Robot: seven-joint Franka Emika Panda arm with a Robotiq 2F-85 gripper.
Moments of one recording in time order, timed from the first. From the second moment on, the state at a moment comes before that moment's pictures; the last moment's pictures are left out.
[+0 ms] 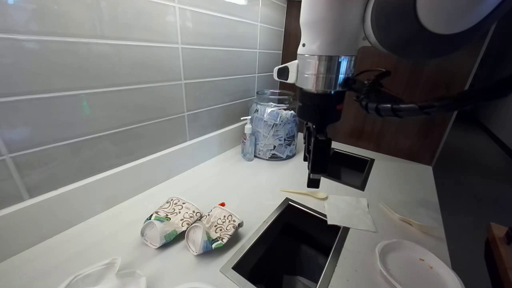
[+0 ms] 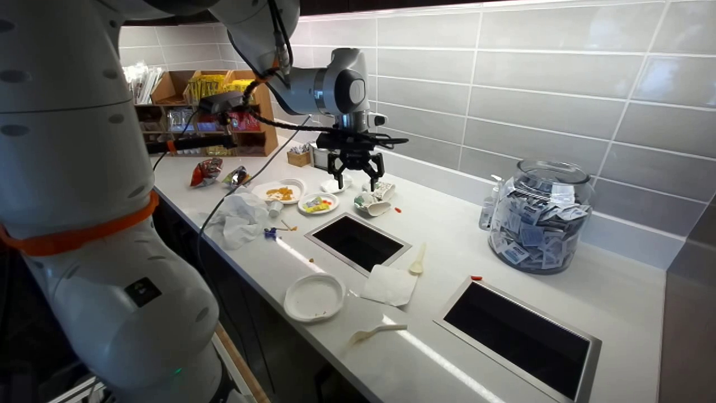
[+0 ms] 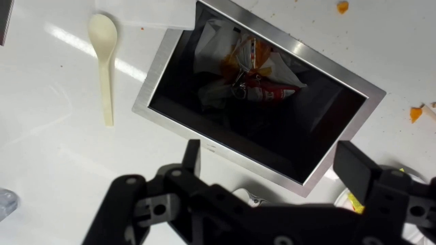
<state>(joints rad) 0.17 0.06 0.19 -2.17 -0.10 2.23 -0.13</state>
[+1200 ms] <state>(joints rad) 0.19 -0.02 0.19 -2.16 -0.04 2.10 0.16</state>
